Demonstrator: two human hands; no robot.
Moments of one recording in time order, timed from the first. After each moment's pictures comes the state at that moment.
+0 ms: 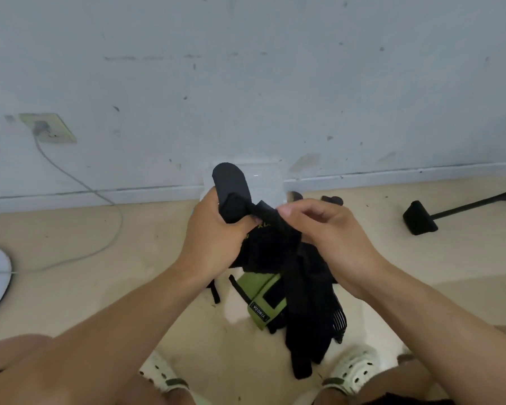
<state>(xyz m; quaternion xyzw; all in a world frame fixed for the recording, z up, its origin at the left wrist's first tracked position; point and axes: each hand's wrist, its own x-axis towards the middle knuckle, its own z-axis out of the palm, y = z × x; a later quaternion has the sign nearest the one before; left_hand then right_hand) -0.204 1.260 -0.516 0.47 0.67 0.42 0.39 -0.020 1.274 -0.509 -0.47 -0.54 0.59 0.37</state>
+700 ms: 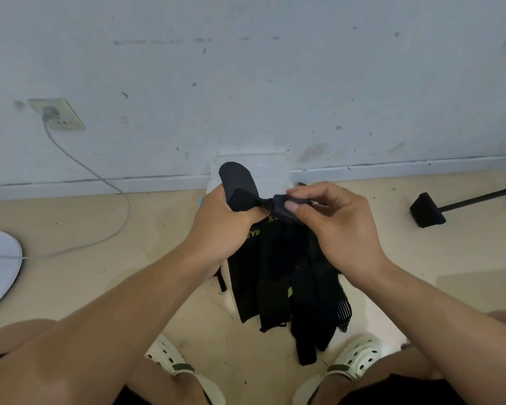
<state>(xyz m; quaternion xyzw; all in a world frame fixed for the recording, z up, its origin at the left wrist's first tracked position) -0.214 1.251 -0.515 0.42 0.67 0.40 0.47 -0.035 1.267 -0.521 -0.50 -0.58 0.46 0.45</state>
